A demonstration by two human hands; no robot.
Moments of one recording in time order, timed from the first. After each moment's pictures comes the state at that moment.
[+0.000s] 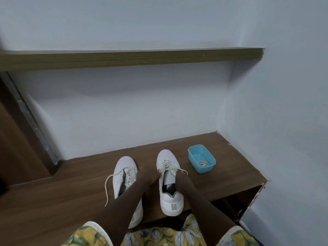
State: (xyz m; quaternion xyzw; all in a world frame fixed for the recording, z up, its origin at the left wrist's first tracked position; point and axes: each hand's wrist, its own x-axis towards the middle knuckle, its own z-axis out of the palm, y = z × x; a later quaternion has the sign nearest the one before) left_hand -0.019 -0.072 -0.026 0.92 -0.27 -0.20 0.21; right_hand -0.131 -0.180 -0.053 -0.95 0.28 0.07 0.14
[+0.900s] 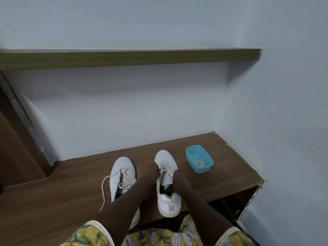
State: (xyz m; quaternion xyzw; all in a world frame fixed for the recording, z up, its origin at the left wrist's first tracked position) left_hand -0.035 -0.078 -0.008 0.93 -0.35 -0.07 0.06; right_hand -0.133 -0.170 -0.038 -0.93 0.32 0.07 0.18
